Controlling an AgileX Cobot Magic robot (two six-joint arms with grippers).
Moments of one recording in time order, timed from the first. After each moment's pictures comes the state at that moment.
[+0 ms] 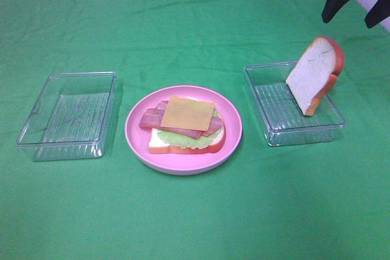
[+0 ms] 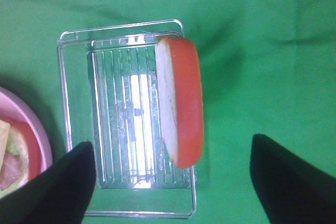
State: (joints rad) left arm -0.45 0.00 -0.50 0.00 1.06 -0.04; right arm 0.00 2.00 -1.82 0.19 1.16 -0.05
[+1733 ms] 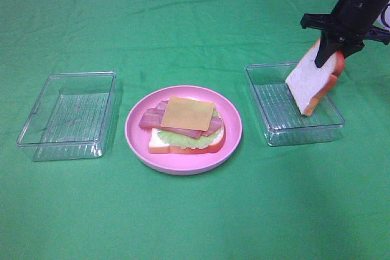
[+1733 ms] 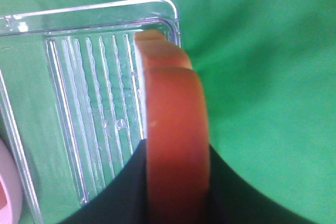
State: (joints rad) left arm -0.45 0.00 -0.50 0.00 1.06 -0.04; right arm -0.02 2.25 -1.92 0.25 1.20 -0.08
